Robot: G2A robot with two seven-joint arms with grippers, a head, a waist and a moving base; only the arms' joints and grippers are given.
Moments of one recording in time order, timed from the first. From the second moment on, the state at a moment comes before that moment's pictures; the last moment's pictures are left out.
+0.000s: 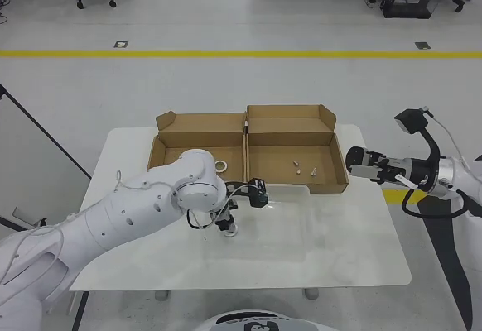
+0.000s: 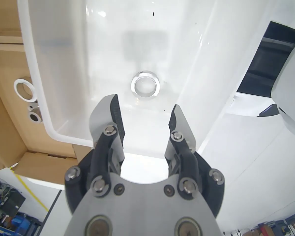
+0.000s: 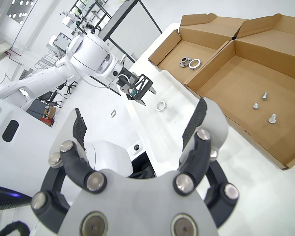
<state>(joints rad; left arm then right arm) 0.60 -1.05 -0.34 -1.68 0.52 -0.41 -1.41 -1.41 -0.98 1.77 -1.82 0.23 -0.32 1.38</state>
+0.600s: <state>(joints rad) 0.58 -1.04 -0.31 -1.74 0.37 -0.34 -1.48 -1.41 -0.98 1.77 -1.82 0.23 -0.32 1.38</state>
